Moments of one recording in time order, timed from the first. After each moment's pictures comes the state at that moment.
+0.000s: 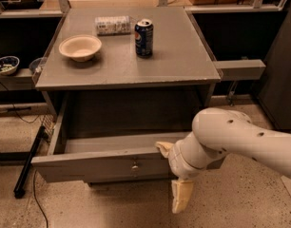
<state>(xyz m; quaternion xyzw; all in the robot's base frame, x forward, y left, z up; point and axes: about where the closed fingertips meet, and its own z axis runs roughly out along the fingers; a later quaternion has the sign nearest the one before) 0.414 -0.060 0.651 -0.77 0.60 0.12 0.18</state>
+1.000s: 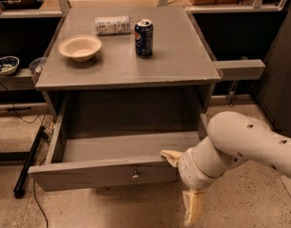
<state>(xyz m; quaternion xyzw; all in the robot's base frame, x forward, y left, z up) 0.378 -0.080 0.658 -0.78 0.58 0.15 0.17</state>
